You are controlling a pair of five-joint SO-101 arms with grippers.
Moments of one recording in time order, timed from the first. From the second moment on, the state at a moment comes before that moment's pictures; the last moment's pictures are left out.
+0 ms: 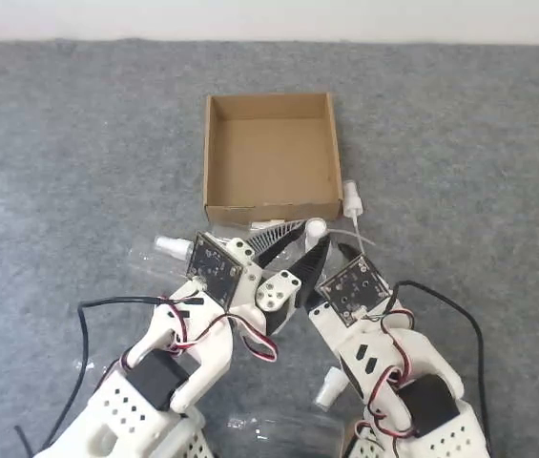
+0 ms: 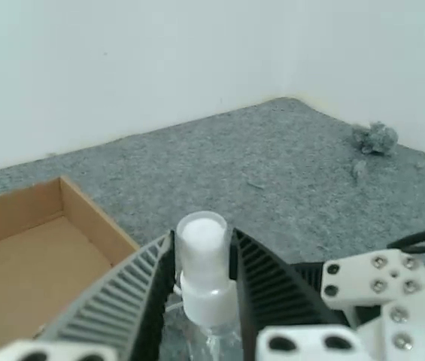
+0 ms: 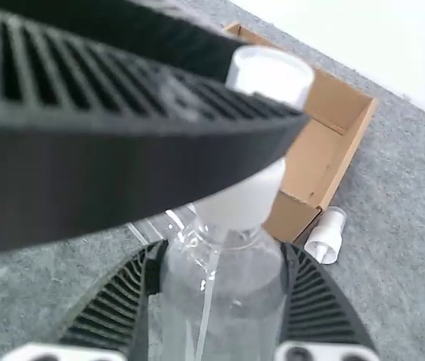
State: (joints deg) left arm 35.9 -78.6 80.6 24.9 10.9; right arm -31.4 -103.1 85.5 54.8 12.9
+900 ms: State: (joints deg) left arm 35.0 -78.6 70.2 44.0 10.8; right arm -26.5 -103.1 85.5 54.8 13.0
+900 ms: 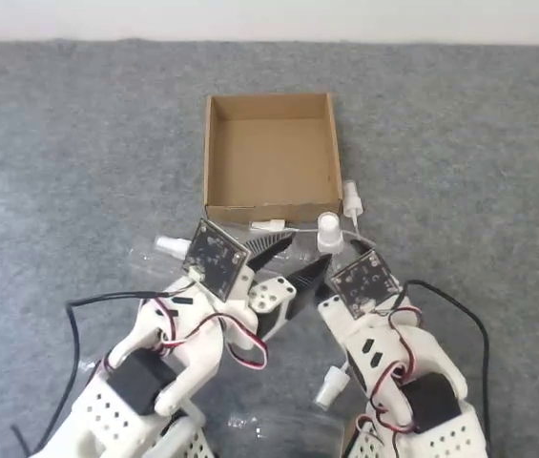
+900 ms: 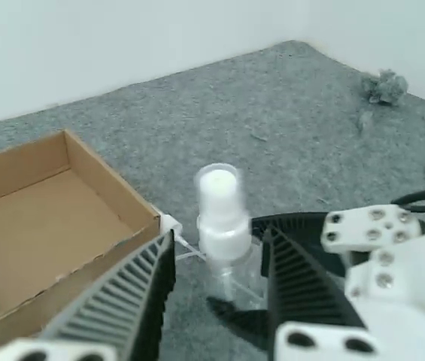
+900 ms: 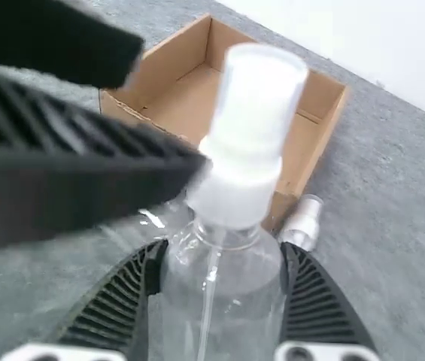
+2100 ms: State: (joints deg) left arm 35.6 -78.6 74.3 40.2 6.5; right arm -15.6 -101.5 73.1 33.8 4.1
